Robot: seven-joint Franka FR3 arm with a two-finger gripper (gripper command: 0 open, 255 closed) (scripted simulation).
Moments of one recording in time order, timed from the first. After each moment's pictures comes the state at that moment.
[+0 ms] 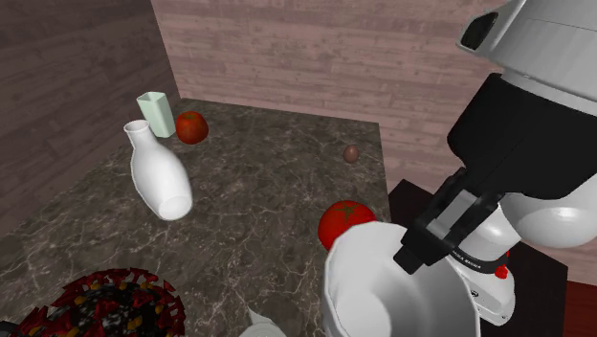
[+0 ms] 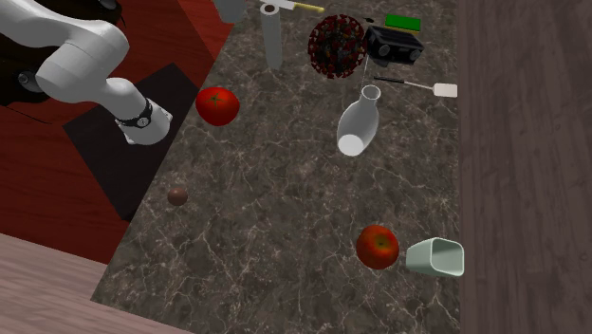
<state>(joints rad) 0.42 -0.97 0.59 -2.40 0.53 1.71 0.91</state>
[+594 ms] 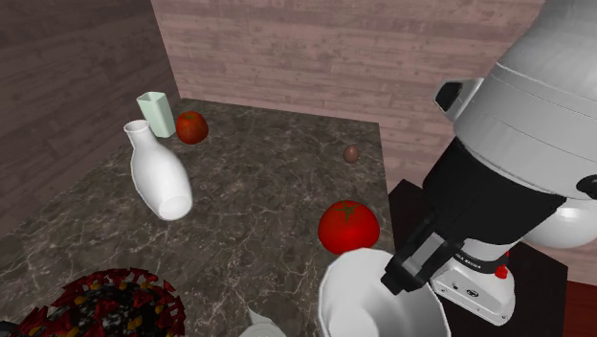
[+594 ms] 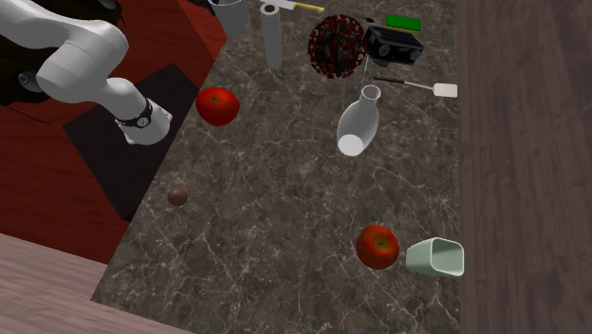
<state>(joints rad) 0.44 -0.99 0.65 -2.52 0.58 1.81 0.90</state>
